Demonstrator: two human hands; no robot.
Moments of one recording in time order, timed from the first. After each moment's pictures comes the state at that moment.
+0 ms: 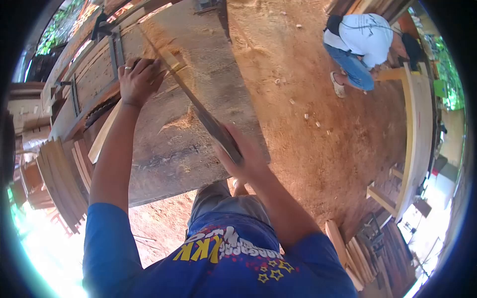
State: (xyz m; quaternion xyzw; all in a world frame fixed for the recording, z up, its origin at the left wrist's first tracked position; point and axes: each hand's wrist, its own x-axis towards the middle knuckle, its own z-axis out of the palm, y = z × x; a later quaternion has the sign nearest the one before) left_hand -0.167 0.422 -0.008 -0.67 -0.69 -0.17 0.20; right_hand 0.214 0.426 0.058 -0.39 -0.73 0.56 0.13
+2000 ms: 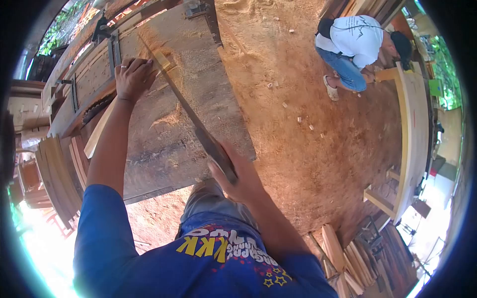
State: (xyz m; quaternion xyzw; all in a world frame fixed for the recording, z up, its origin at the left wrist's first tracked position) left_hand -0.165 0.421 -0.007 -0.67 -0.70 -0.13 0.22; right_hand 0.269 0.387 0.080 -0.40 -0.68 0.60 0.14
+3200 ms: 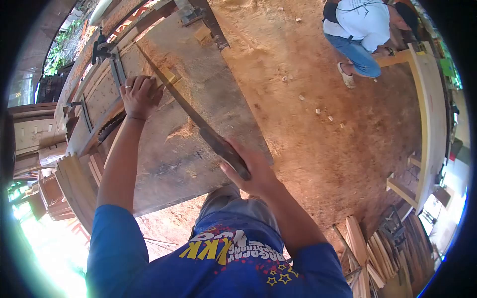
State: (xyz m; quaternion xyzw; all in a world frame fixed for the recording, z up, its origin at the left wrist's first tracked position) left_hand -0.161 0.426 -0.002 -0.67 -0.70 -0.11 0.20; right_hand 0.254 0.418 0.046 -0.35 -0.74 0.55 0.18
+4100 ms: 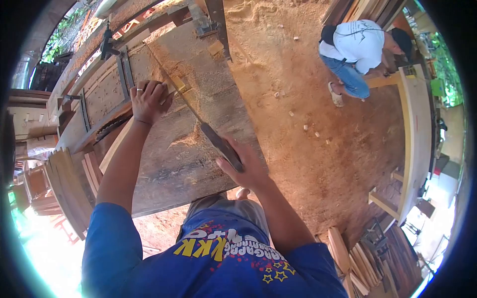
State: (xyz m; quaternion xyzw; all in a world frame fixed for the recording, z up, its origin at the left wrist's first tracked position) left_hand -0.161 0.424 0.003 -0.66 -0.72 -0.13 0.16; right_hand 0.213 0.444 0.053 -0.36 -0.70 0.61 0.13
